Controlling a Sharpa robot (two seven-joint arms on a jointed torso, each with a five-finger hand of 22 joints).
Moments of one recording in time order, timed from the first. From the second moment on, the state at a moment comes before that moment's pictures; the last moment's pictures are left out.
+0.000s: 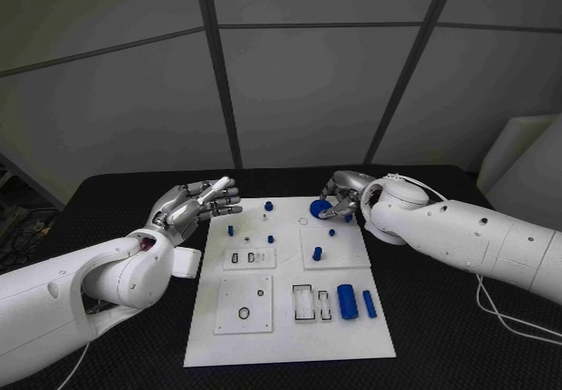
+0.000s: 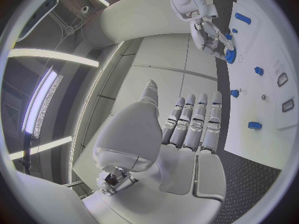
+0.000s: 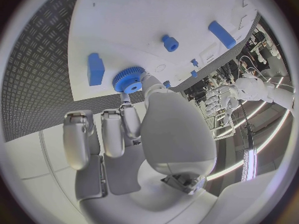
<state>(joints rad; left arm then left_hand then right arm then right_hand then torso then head) 1.15 -0.93 0.04 1.64 0.01 -0.33 0.43 1.34 0.06 -0.18 0.09 0.14 0.74 0.19 0.14 0.07 0.79 0.22 0.21 0.06 0.83 0.20 0.08 0.06 0.13 0.65 0.29 0.35 0.13 1.22 -0.64 0.09 1.22 -1.50 -0.17 -0.31 1.36 -0.15 0.10 0.22 0.19 0.94 0.12 0.06 0.14 1.42 0.04 1.32 1.31 1.46 -0.04 1.47 1.31 0.02 1.47 0.07 1.57 1.31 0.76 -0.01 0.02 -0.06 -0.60</state>
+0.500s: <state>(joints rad) 1.15 -0.93 0.04 1.64 0.01 -0.33 0.43 1.34 0.06 -0.18 0.10 0.14 0.74 0.19 0.14 0.07 0.79 0.22 0.21 0.06 0.83 0.20 0.08 0.06 0.13 0.65 0.29 0.35 0.13 1.22 -0.64 0.09 1.22 -1.49 -0.17 -0.30 1.42 -0.10 0.15 0.19 0.20 1.02 0.11 0.09 0.16 1.44 0.02 1.36 1.31 1.46 -0.04 1.47 1.31 0.02 1.47 0.07 1.57 1.31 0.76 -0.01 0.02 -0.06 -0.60</state>
